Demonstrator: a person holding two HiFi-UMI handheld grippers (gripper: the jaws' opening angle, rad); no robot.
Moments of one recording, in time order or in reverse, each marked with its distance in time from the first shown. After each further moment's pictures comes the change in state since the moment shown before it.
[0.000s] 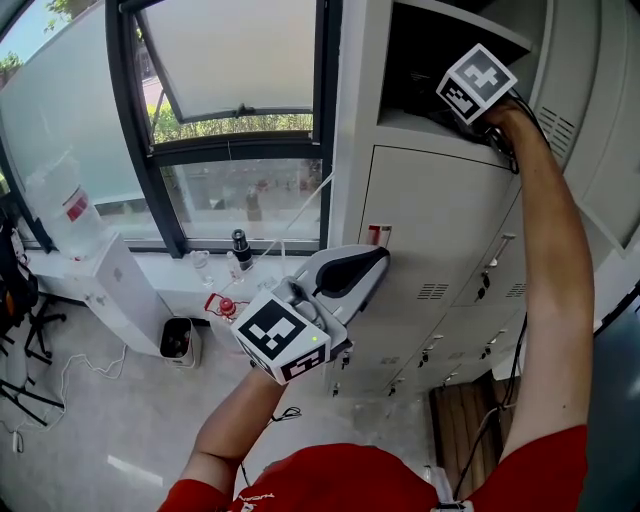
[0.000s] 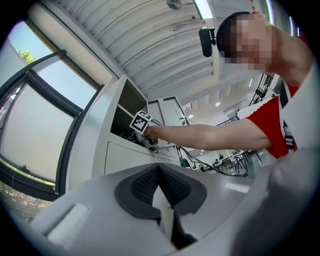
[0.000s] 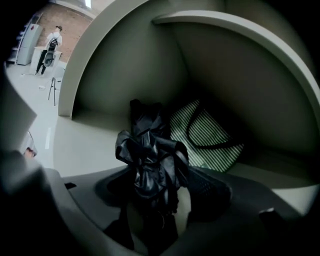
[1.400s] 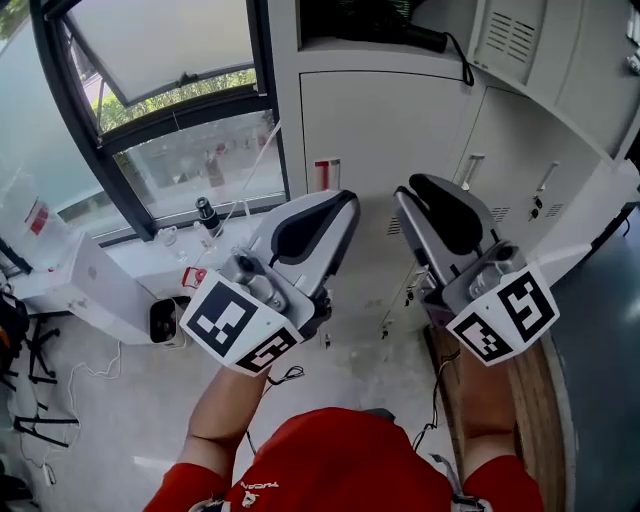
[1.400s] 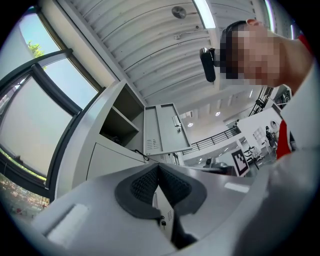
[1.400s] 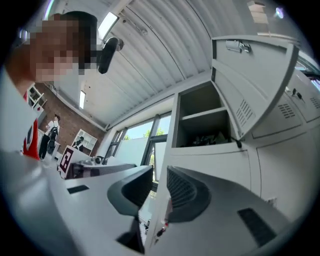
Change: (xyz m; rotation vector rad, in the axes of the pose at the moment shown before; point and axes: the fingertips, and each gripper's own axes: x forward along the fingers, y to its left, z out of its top) left arm 0.009 -0.034 0.015 -0.057 -0.077 -0.013; right arm -0.193 0.235 -0.081 0.563 -0.941 0.037
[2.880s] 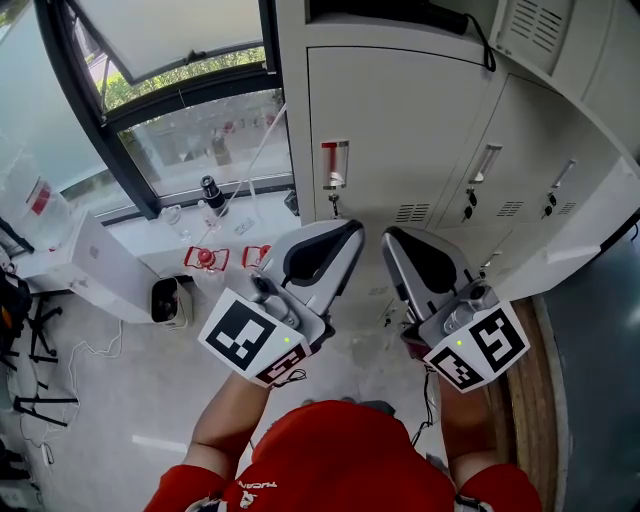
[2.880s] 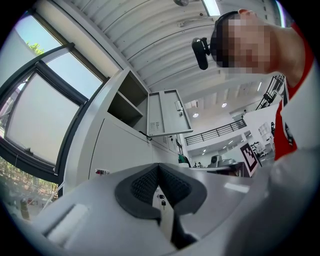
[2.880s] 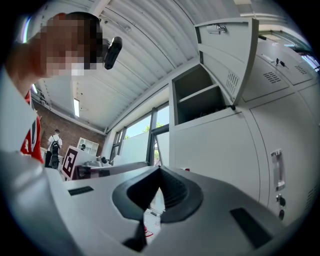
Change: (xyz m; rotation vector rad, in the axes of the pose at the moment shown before) left arm -0.022 -0.009 -0.064 -0.020 0.124 0.058; right arm -0.018 0.033 -0.072 0.165 0.077 0.027
